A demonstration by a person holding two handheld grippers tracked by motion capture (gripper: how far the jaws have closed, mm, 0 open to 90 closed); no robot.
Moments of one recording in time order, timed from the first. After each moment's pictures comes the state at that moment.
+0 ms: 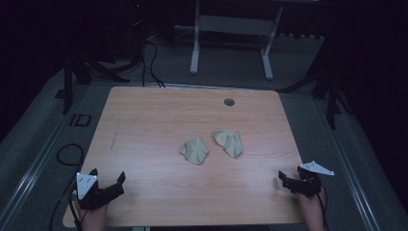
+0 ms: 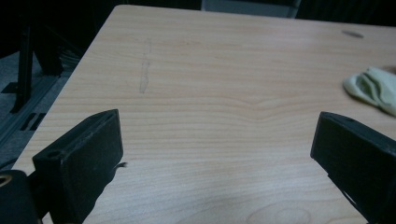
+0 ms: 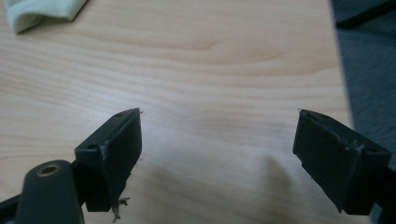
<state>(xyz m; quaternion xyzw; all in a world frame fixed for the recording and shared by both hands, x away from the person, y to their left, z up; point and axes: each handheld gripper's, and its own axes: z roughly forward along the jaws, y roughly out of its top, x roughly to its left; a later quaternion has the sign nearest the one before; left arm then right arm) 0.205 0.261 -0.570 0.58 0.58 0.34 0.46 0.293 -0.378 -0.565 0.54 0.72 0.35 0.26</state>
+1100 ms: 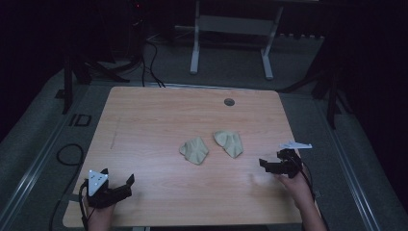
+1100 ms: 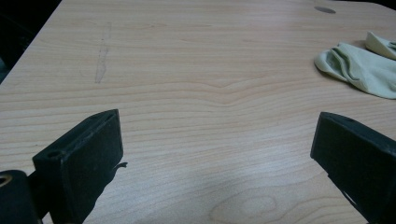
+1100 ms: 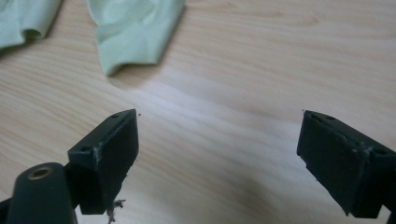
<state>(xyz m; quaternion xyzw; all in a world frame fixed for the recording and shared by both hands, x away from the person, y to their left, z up) 0.213 0.245 -0.574 0.63 0.56 0.31 0.44 0.343 -0.317 -0.526 0.50 0.78 0.35 0.17</state>
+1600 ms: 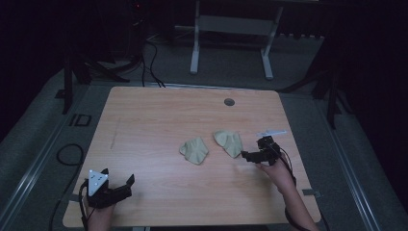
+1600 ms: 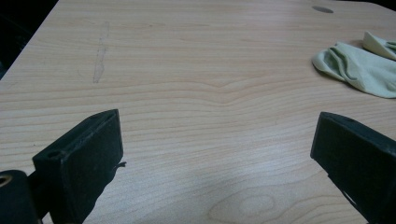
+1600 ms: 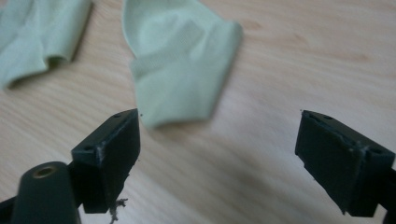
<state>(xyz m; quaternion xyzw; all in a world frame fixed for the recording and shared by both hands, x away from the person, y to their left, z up) 0.213 0.245 -0.574 0.63 0.56 0.31 0.44 0.384 -0.259 -0.525 0.47 0.81 0.33 0.14</state>
